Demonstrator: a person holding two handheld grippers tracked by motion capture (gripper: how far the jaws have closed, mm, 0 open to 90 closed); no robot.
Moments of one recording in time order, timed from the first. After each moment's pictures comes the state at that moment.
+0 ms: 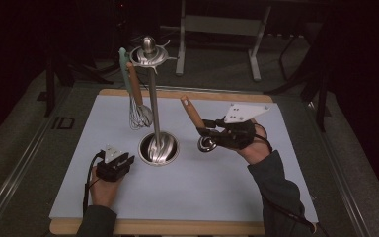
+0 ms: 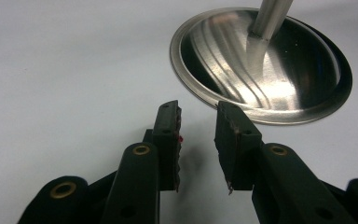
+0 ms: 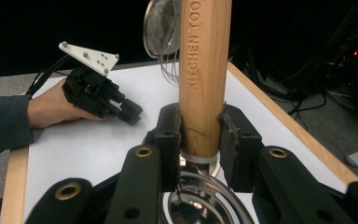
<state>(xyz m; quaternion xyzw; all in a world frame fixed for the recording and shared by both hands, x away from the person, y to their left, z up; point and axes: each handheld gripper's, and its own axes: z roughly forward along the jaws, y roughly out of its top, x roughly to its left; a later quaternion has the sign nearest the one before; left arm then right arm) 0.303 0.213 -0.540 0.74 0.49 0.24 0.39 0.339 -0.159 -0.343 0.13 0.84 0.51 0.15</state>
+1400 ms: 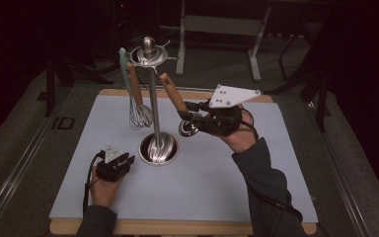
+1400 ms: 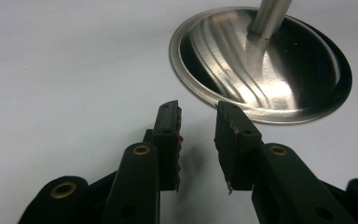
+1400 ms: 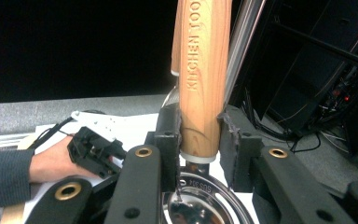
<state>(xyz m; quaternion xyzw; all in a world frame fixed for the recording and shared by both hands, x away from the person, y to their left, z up) 0.304 0.212 -0.540 0.74 0.49 0.24 0.39 0.336 -0.116 -0.296 0.10 0.81 0.56 0.18</state>
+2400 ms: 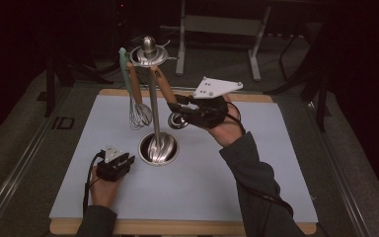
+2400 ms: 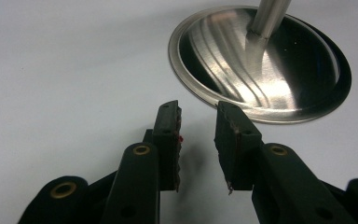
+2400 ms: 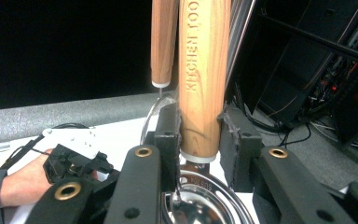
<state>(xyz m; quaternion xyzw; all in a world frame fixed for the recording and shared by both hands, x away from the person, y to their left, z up) 0.304 0.212 -0.540 0.74 0.49 0.24 0.39 0.353 -0.087 -0.297 0.13 0.81 0.55 0.19</state>
